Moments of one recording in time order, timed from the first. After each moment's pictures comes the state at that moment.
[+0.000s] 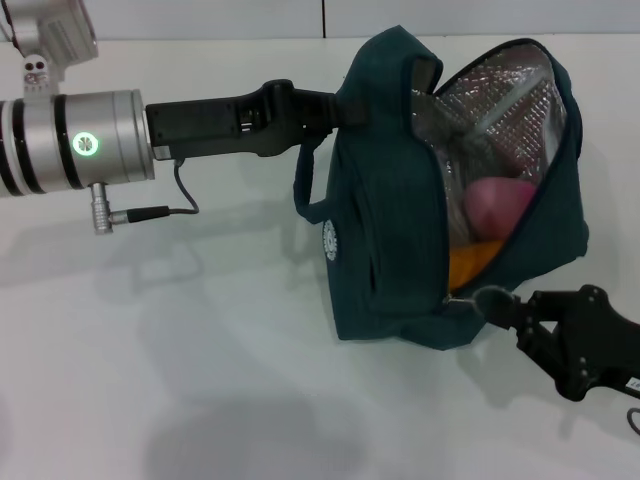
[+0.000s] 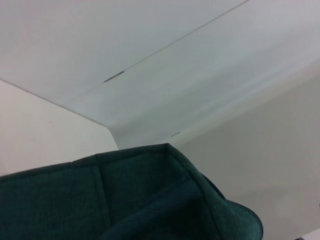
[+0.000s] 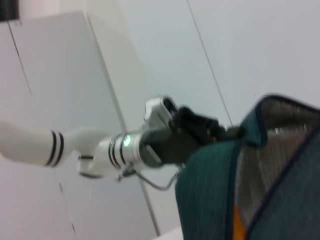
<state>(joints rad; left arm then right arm) -0.70 -2.08 0.70 0.55 1.84 1.63 -2.24 0.31 2.01 -1.40 -0.26 -1.07 -1.65 0.88</state>
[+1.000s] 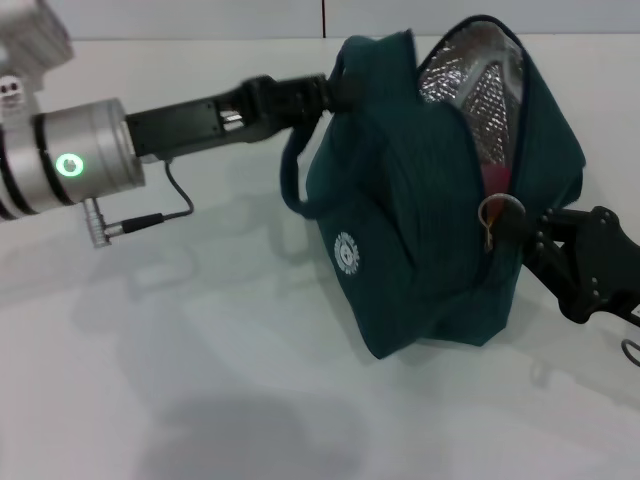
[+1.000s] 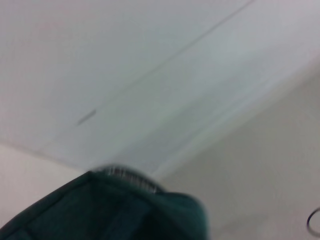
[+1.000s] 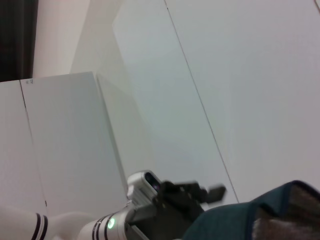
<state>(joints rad) -0.65 -2.08 0.71 0.50 1.71 1.64 -2.05 0.37 2.02 -1.39 -0.26 -0.93 -1.72 0.90</state>
